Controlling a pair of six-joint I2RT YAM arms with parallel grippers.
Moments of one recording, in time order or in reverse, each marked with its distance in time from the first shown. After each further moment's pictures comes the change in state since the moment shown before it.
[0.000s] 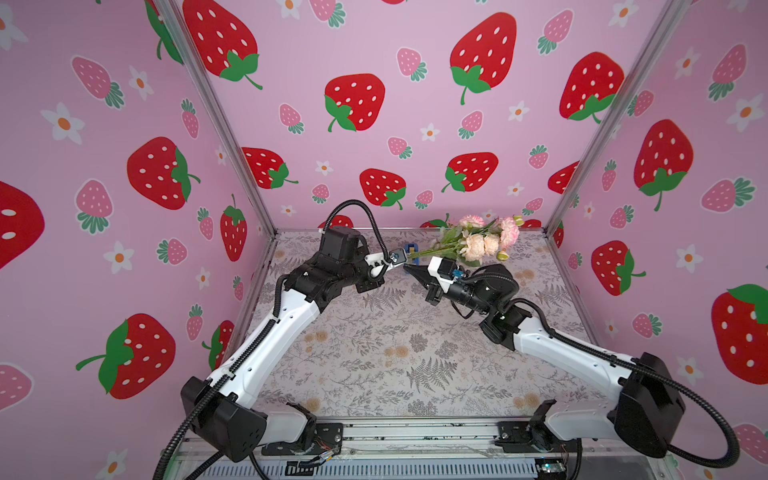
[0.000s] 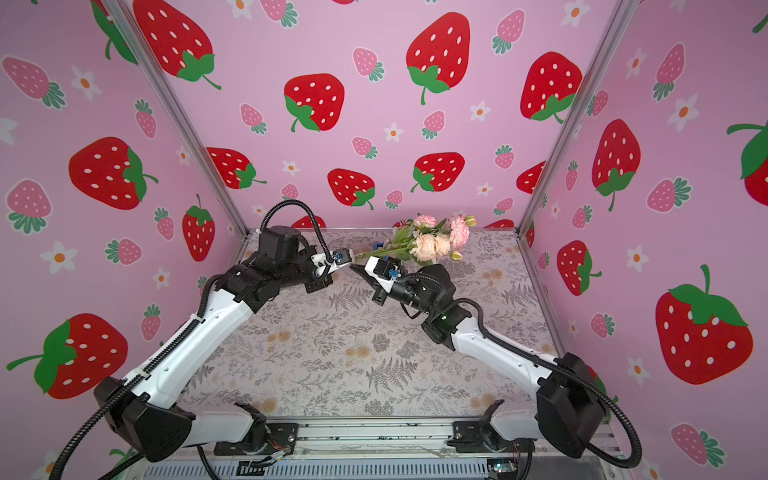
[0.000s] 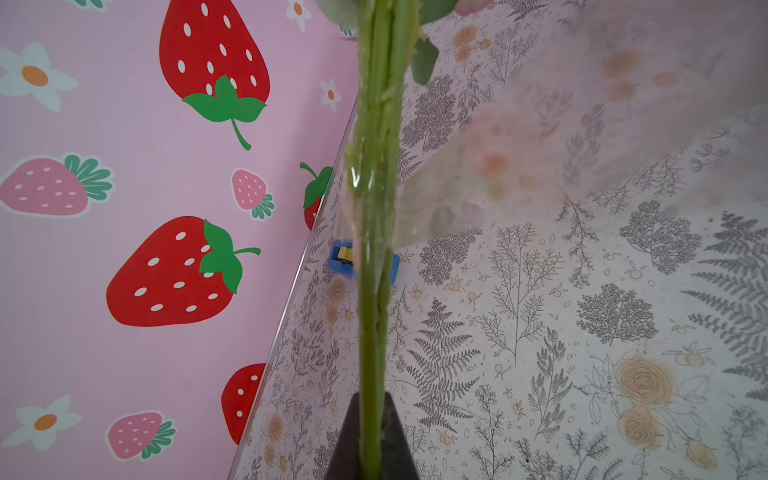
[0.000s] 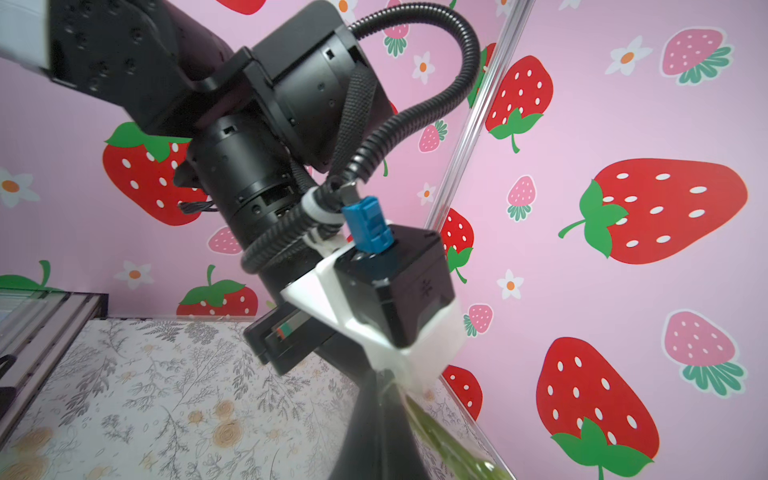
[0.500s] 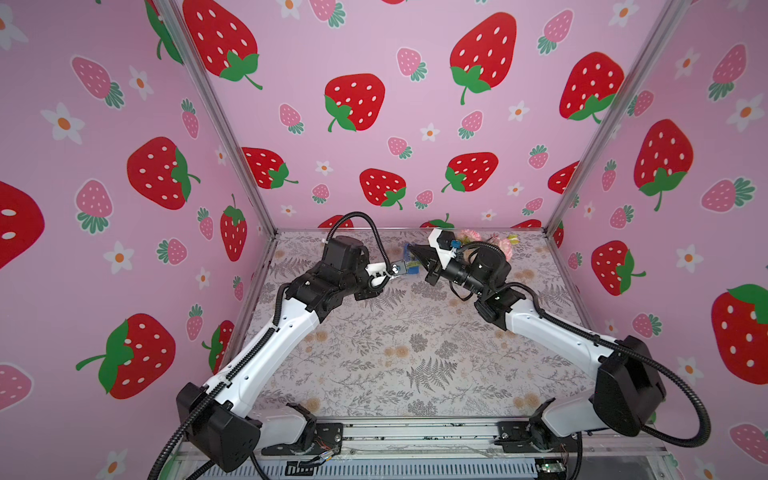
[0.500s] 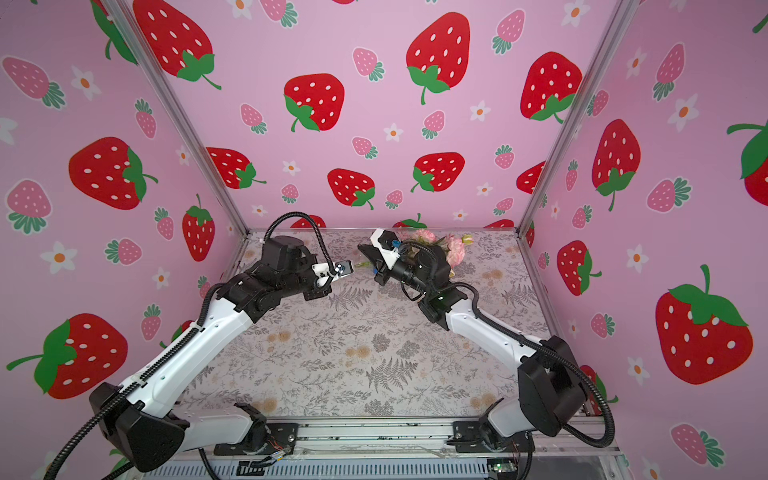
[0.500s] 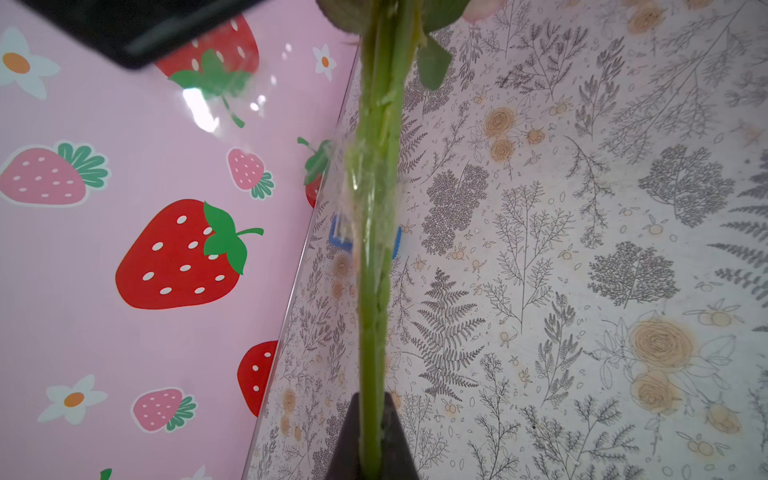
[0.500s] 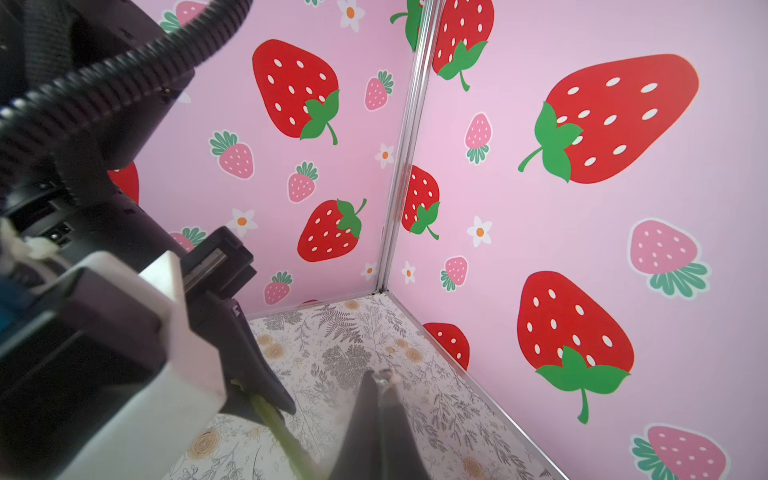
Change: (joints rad) left arm -0.035 -0.046 -0.080 0.009 -0.090 0.067; right arm -0.098 0.106 0.119 -0.078 0.024 0.134
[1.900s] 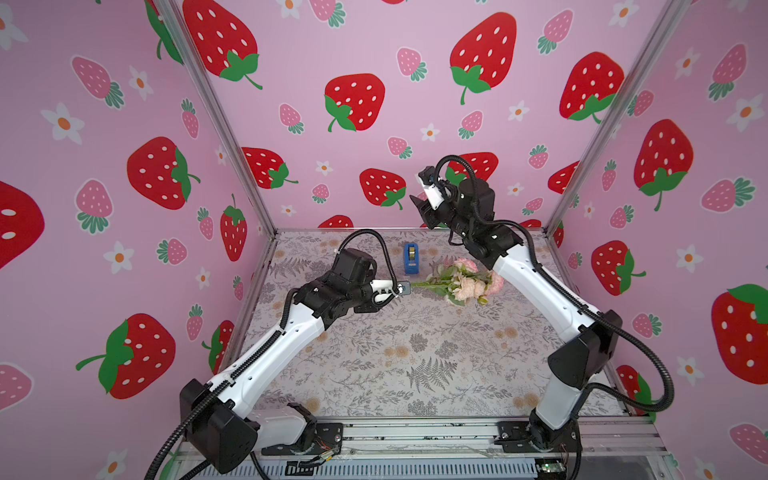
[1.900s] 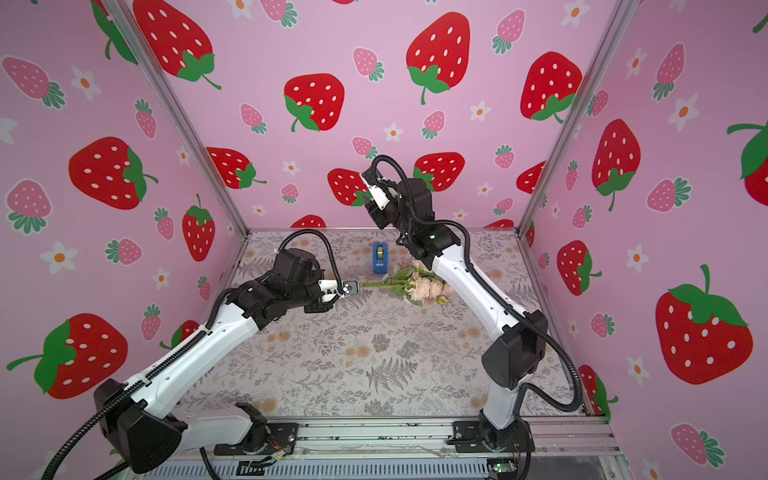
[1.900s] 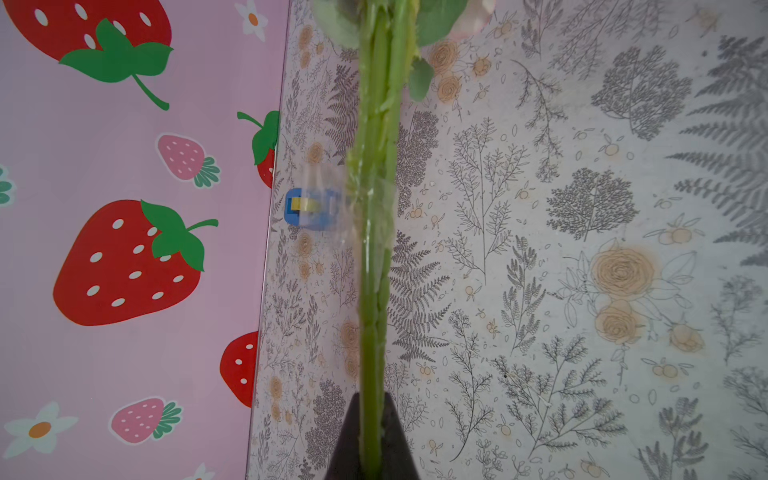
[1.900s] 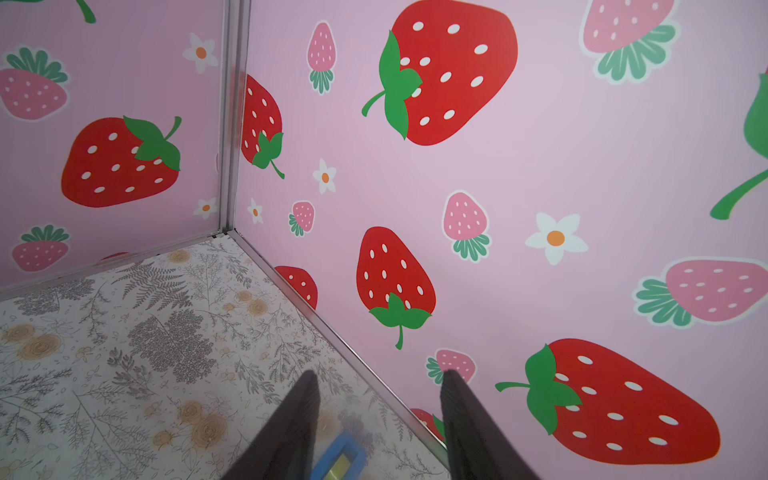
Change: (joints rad) left arm -0.055 -0.009 -0.071 -0.071 -0.059 0.064; right arm -0.051 0.288 0.797 -0.724 0.385 -0.257
